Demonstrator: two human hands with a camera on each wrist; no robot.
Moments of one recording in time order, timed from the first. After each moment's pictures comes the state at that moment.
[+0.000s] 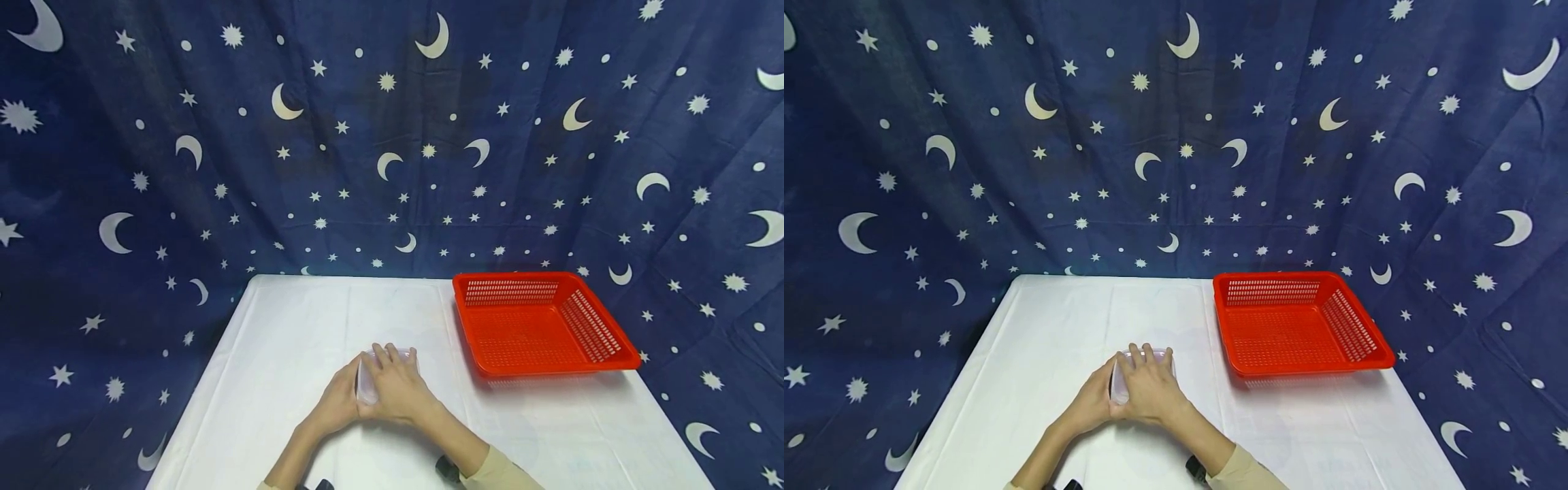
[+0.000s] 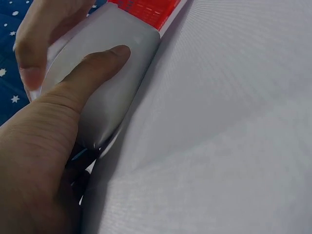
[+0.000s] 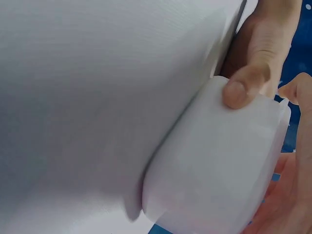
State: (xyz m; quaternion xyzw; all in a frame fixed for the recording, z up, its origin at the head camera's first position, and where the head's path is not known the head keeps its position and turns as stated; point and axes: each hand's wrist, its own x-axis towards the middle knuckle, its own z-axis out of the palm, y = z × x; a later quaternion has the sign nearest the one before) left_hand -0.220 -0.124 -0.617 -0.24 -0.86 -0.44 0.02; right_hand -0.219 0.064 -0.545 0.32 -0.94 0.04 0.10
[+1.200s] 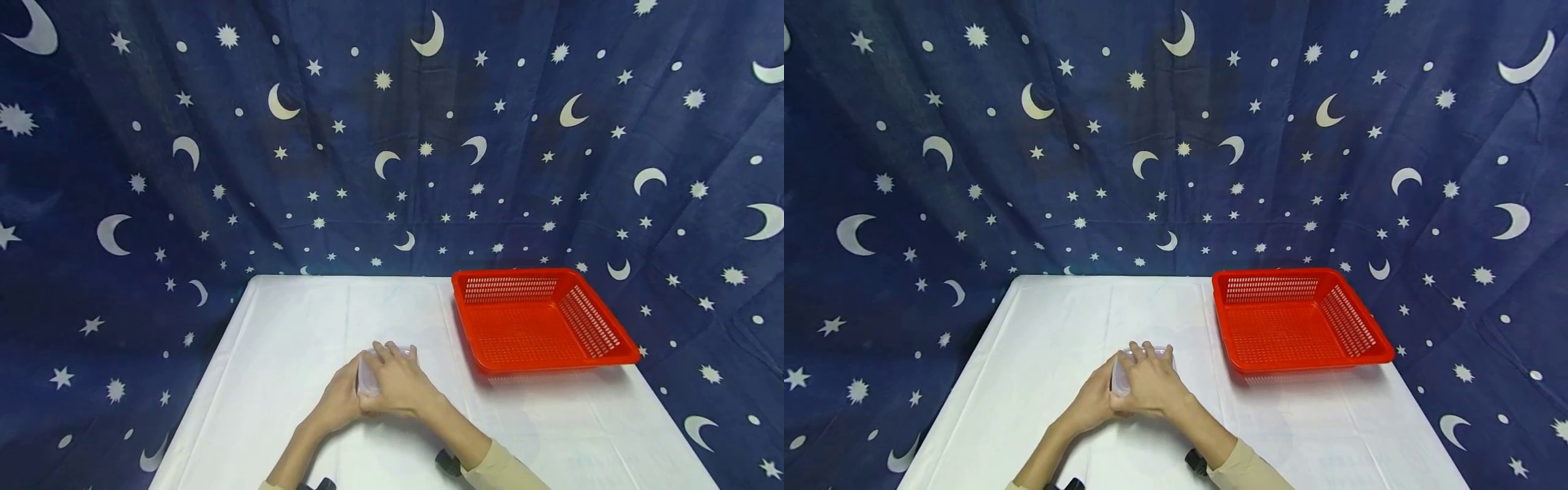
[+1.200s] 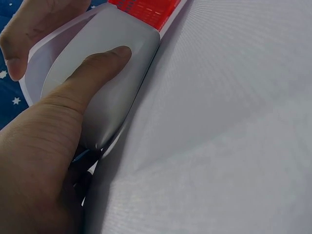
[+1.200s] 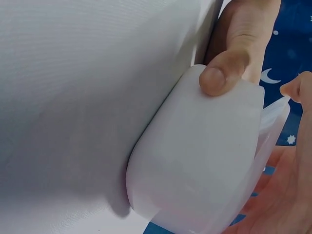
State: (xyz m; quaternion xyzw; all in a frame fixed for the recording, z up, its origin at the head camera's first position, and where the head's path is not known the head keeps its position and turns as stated) left_hand -0.221 -0.123 -0.617 -0.26 -0.84 -0.47 0.02; right_hand -0.223 0.068 -0.536 0.31 -0.94 0.10 0.08
